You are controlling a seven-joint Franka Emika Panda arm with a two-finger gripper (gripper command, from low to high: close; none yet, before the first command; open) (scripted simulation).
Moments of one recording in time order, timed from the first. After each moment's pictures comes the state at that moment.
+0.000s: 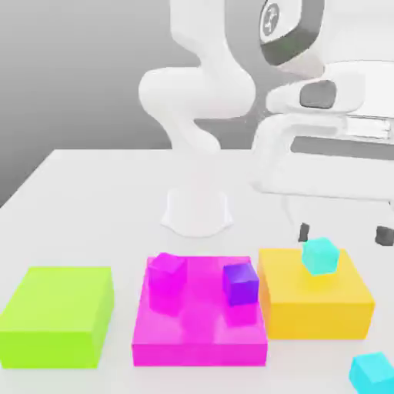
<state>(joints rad) 0.02 0.06 0.32 -2.24 -0.29 2.49 1.19</state>
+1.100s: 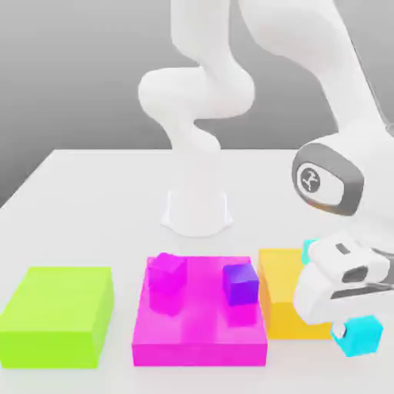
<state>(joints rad) 0.06 0.23 0.34 -2.39 -0.29 2.55 1.13</state>
